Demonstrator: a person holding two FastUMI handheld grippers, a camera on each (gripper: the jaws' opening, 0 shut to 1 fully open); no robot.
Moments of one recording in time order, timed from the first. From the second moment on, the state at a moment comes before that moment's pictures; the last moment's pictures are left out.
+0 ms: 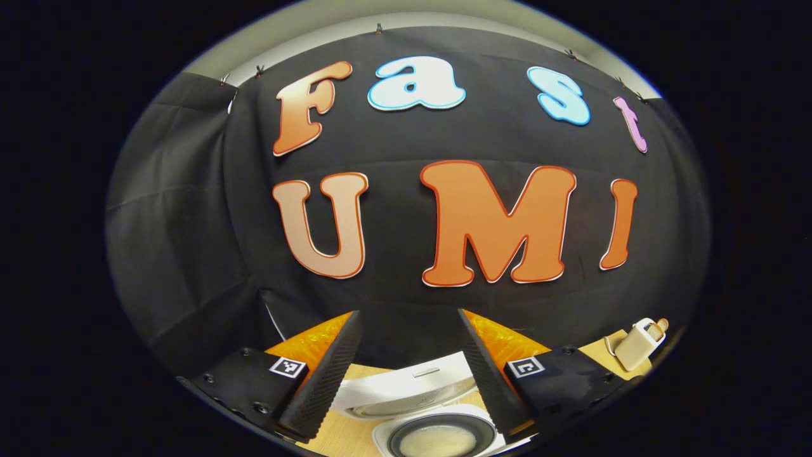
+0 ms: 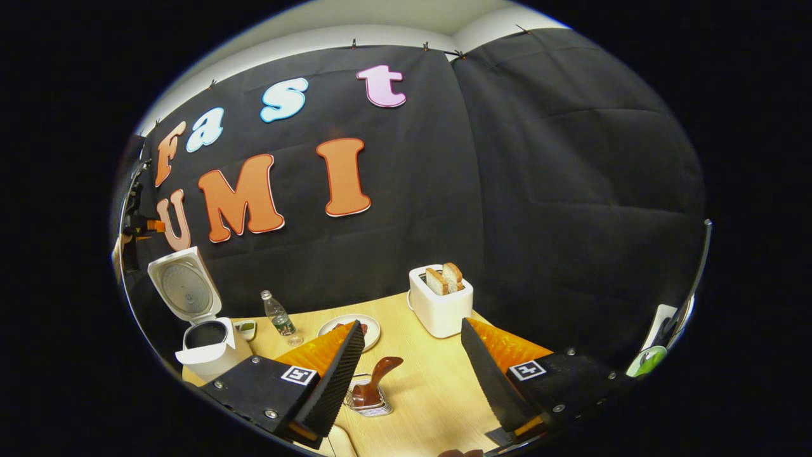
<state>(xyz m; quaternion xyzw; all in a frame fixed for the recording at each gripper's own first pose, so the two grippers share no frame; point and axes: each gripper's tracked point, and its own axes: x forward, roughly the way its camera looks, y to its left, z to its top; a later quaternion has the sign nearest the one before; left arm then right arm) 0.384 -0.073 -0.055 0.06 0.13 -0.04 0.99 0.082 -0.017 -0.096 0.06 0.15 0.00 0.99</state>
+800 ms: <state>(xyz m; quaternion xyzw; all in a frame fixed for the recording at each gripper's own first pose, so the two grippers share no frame) 0.358 -0.078 -0.140 0.01 0.22 -0.04 0.97 0.073 0.015 -0.033 0.03 0.10 0.04 0.99</state>
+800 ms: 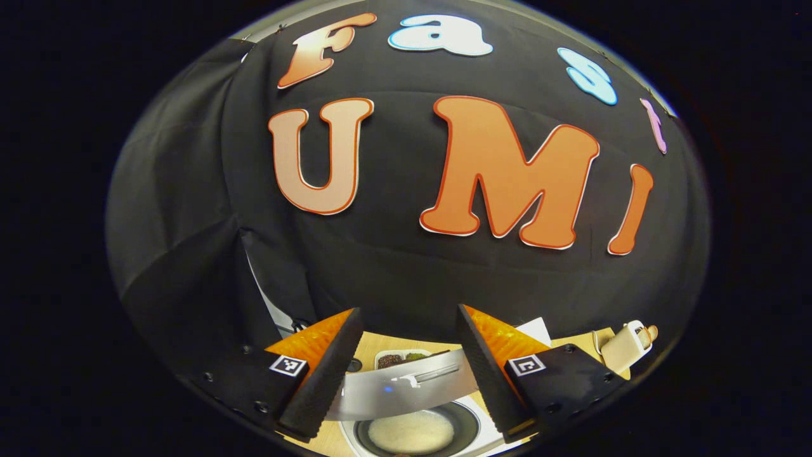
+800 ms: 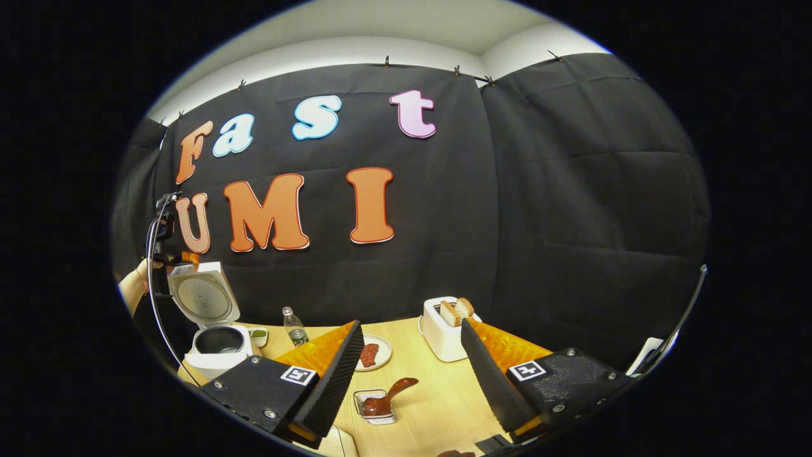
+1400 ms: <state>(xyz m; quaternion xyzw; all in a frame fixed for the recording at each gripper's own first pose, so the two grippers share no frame) 0.208 -0.116 -0.261 -0.01 0.30 -0.03 0.95 0.084 0.065 -0.053 0.04 0.11 0.16 0.98</state>
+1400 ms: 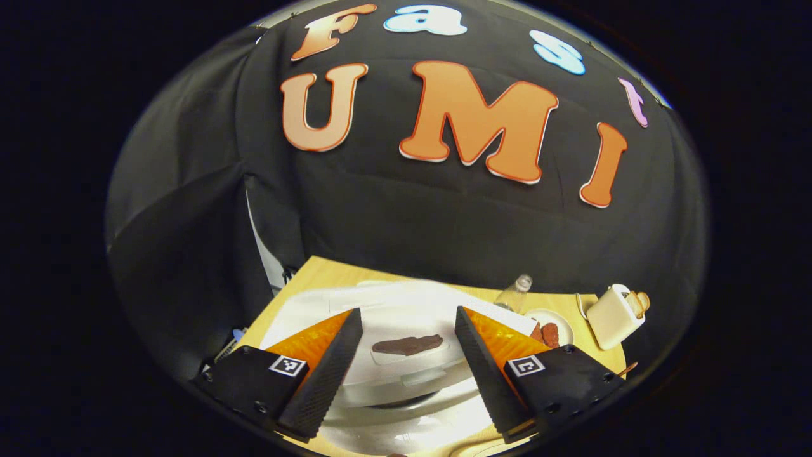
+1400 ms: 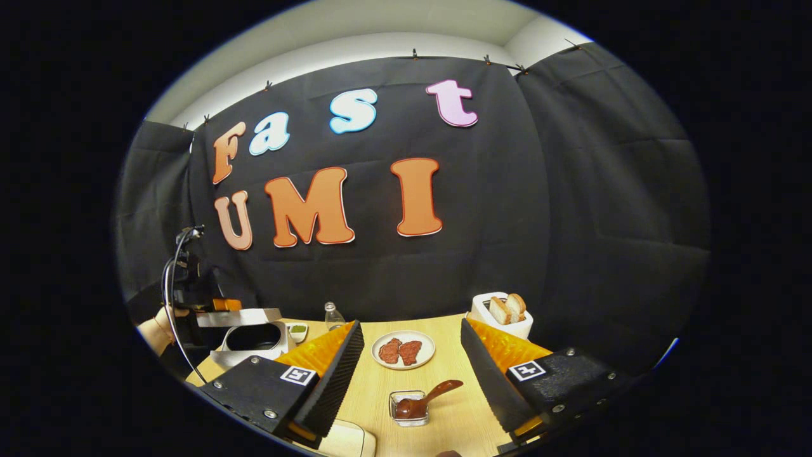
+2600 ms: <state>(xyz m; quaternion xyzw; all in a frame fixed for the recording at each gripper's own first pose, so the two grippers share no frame) 0.152 -0.131 -0.304 0.02 0.31 -0.04 0.95 0.059 0.034 -0.066 0.04 0.13 0.16 0.98</state>
